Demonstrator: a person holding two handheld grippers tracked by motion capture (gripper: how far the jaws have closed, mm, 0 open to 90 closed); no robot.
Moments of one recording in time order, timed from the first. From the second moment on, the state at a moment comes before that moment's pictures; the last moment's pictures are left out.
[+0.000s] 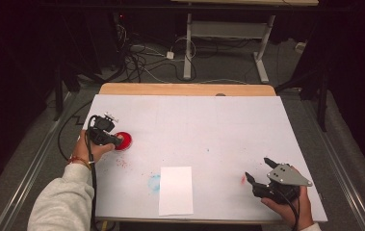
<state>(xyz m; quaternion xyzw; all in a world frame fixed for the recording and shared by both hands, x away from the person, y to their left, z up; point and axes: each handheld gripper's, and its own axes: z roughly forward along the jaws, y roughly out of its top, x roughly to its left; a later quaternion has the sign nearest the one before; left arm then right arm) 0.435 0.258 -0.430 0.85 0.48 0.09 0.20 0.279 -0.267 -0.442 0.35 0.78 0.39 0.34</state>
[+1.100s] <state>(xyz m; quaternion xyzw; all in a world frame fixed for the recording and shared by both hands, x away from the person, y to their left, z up) 0.403 0.262 -0.390 0.83 0.45 0.15 0.29 0.279 -0.267 -0.444 0.35 0.79 0.38 0.33</state>
